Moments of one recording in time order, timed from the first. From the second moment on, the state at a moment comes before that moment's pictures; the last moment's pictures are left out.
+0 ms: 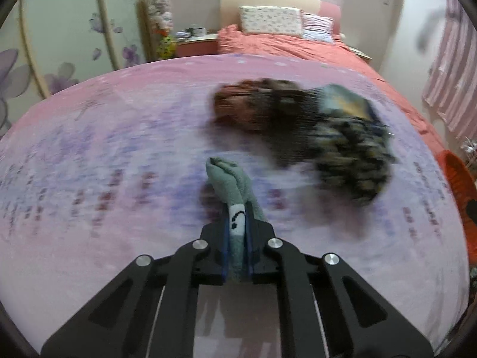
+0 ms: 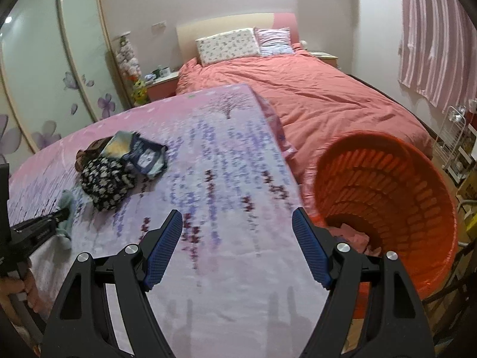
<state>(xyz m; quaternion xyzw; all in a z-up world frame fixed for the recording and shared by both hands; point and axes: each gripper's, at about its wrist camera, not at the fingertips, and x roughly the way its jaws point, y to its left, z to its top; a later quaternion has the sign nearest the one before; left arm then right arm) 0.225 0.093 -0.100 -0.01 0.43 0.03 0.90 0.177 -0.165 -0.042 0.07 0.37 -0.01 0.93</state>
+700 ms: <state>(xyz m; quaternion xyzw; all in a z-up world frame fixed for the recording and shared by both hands) 0.235 0.153 -0.098 -0.03 0.43 0.05 0.90 0.247 -0.030 -0.049 0.03 0.39 0.10 0.91</state>
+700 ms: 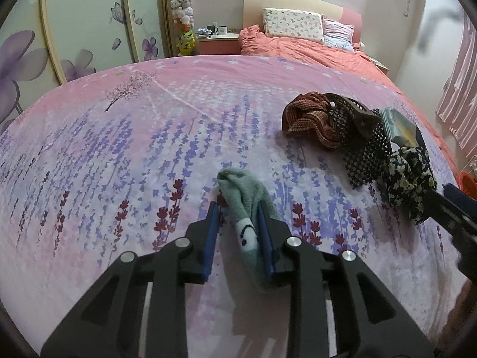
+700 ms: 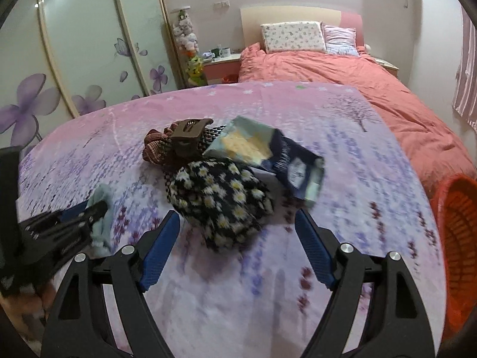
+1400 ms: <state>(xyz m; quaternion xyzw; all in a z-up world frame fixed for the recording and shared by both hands) 0.230 0.160 -0.098 -0.05 0.43 0.05 0.90 0.231 -0.091 -0.063 0.02 0.42 0.00 0.91</state>
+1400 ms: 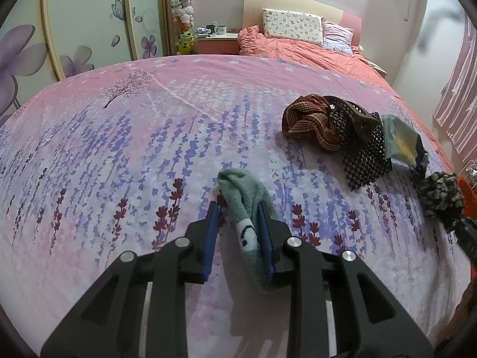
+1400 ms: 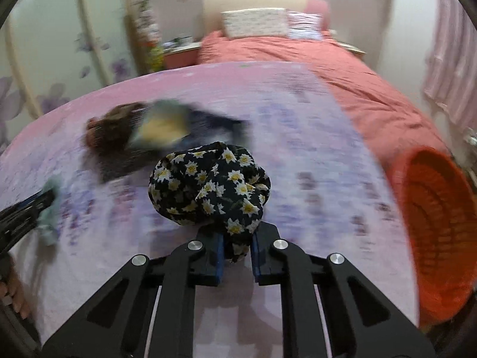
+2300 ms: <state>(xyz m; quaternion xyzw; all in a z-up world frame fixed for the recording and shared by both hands) 0.210 0.180 -0.090 -0.08 0.43 -0.01 0.90 0.232 -0.131 -0.069 0.09 0.41 0.03 0.91</state>
